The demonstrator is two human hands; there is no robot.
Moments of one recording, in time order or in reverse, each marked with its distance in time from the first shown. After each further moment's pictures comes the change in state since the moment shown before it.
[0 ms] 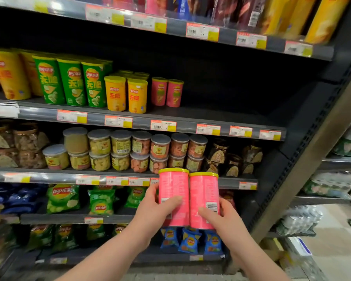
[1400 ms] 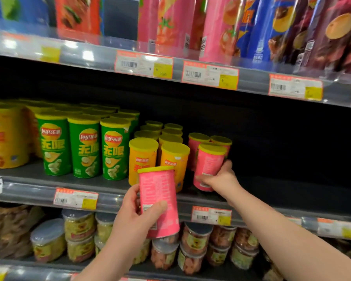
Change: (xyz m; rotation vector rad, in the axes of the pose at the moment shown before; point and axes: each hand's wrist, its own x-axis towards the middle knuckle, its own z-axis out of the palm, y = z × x) left_hand 0.216 0.121 -0.138 -0.198 0.145 0.304; right_hand 0.344 -0.203 0.125 -0.402 0.185 -0.282
